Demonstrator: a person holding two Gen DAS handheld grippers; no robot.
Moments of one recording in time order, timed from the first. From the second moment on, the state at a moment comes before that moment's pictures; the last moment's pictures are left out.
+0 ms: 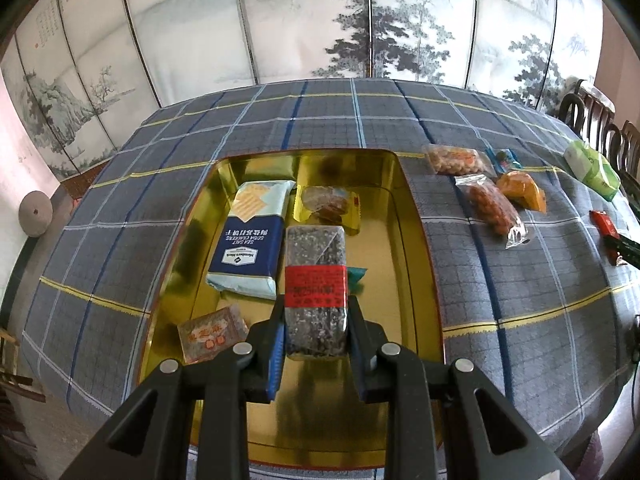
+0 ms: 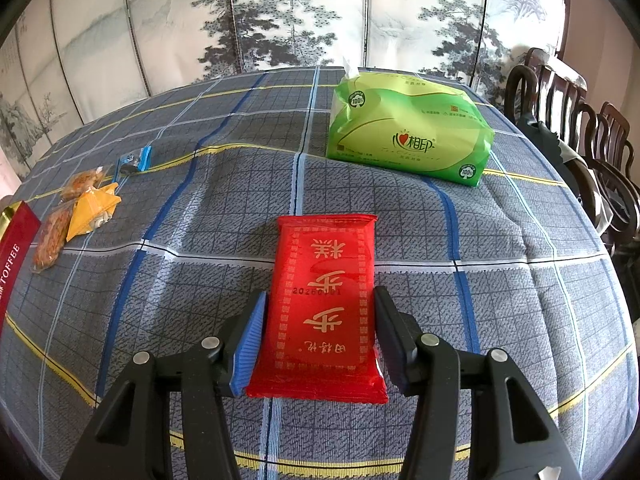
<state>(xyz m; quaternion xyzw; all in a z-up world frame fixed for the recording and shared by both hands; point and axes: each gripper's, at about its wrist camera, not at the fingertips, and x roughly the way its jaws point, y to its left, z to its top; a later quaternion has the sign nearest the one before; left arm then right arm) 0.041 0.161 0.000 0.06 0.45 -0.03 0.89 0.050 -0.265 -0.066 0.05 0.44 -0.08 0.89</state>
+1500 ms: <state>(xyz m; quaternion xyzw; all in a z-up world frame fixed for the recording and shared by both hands) -0.024 0.140 0.067 0.13 0.37 0.07 0.92 0.021 -0.270 -0.061 0.18 0.43 -0.02 0.88</state>
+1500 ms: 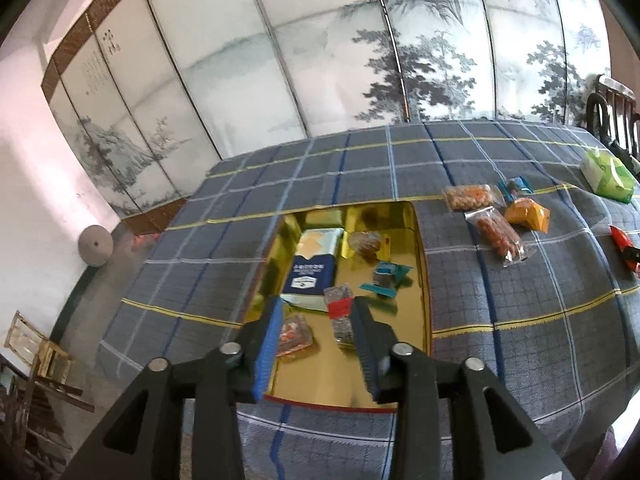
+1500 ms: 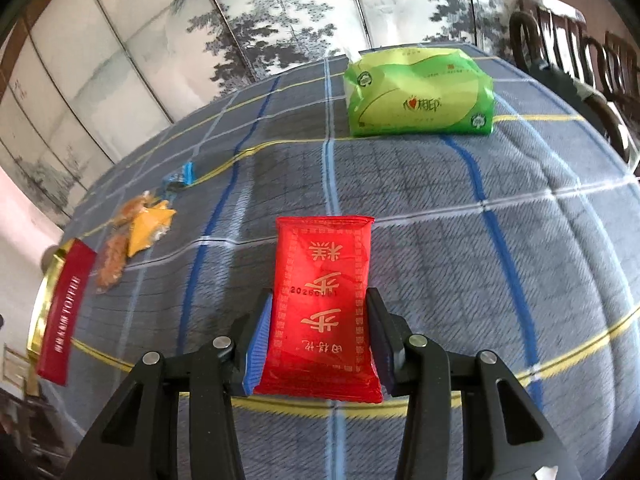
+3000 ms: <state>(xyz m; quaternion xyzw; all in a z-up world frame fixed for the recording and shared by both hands) -0.040 0.243 0.030 0.05 0.45 0.12 0.89 0.096 0.082 -0.005 0.10 0.46 0.28 0.84</state>
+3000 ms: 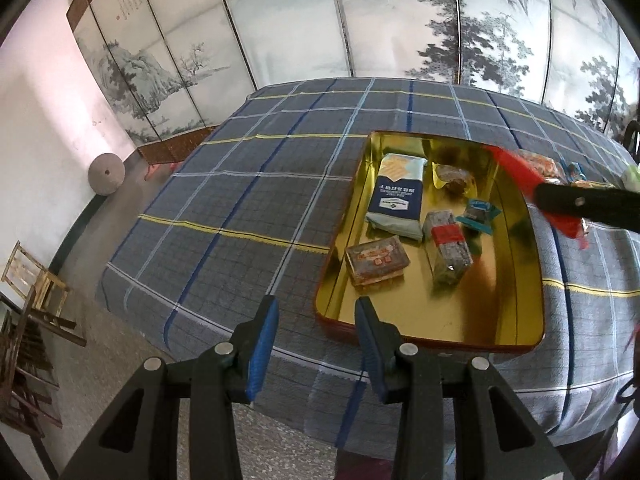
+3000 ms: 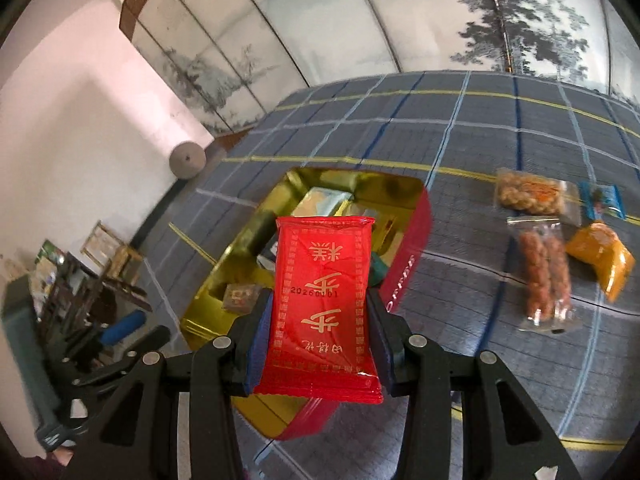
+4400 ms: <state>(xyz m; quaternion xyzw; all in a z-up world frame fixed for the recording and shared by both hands) -0.042 0.221 0.028 0.10 0.45 0.11 0.88 0.029 -0.093 -0.035 0.04 0.42 0.08 0.90</state>
